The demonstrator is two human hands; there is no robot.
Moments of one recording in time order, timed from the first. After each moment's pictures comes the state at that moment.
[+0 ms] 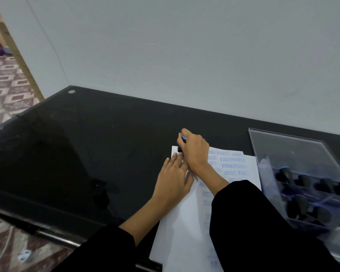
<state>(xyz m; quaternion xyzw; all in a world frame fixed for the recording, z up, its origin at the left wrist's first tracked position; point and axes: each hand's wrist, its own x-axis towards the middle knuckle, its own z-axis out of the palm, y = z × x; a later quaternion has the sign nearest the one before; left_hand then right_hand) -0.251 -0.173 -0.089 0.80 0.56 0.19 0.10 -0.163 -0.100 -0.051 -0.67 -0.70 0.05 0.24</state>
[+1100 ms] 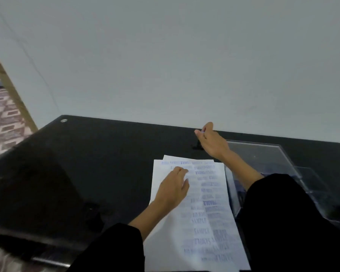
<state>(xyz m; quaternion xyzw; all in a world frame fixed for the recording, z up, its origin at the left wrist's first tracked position) -0.207 -0.202 -0.036 0.80 0.53 0.22 0.19 -0.058 -0.135 0.047 -0.67 -0.69 0.13 0.25</state>
